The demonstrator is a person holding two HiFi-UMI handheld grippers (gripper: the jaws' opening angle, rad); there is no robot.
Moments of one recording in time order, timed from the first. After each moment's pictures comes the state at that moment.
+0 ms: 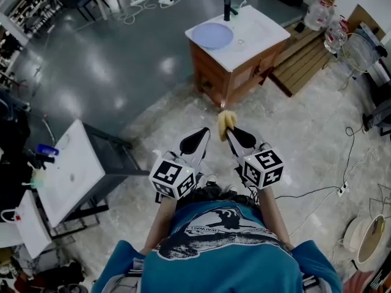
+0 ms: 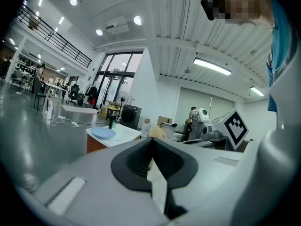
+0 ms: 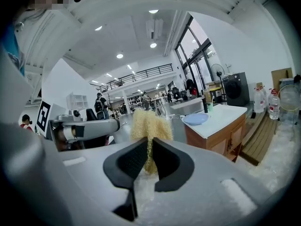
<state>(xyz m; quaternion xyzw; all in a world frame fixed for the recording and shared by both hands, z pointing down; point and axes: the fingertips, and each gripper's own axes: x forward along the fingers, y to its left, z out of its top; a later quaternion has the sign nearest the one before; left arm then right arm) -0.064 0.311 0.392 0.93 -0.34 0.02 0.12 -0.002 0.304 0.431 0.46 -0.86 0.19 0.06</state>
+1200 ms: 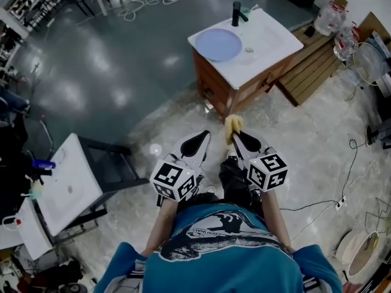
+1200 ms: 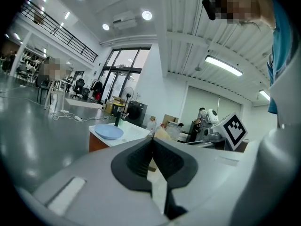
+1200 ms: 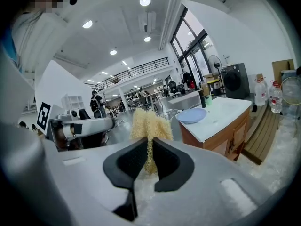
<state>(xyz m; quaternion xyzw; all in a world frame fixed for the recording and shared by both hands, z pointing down) -0.050 0.183 0.418 0.92 -0.36 0.03 0.16 0.030 0.180 0.464 0.46 -0.85 0.23 0.08</state>
